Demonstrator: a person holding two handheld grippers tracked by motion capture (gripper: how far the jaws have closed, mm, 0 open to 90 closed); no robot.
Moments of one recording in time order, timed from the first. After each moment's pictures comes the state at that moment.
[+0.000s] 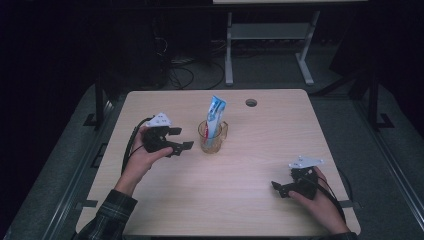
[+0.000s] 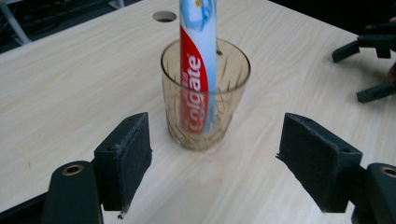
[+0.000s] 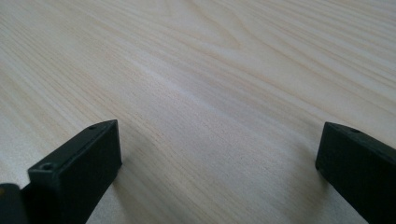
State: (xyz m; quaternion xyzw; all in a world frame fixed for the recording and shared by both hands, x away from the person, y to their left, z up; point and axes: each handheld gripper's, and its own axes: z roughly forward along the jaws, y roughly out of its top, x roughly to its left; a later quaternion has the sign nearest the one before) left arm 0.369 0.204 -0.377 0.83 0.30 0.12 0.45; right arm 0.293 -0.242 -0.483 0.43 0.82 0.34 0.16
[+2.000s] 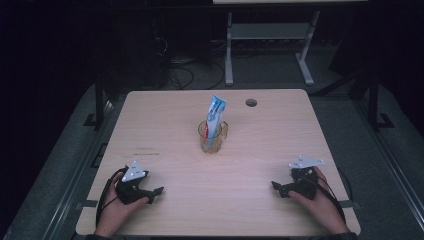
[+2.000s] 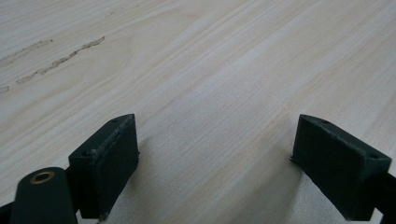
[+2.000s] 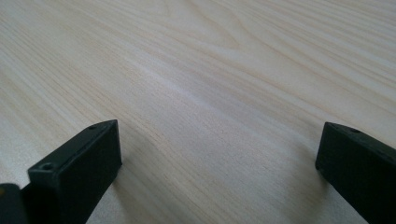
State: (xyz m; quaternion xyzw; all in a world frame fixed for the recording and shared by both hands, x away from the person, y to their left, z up) left arm 0.280 0.285 -0.475 0.84 0.36 0.16 0.36; right arm 0.293 -0.242 -0.483 0.43 0.82 0.34 0.16
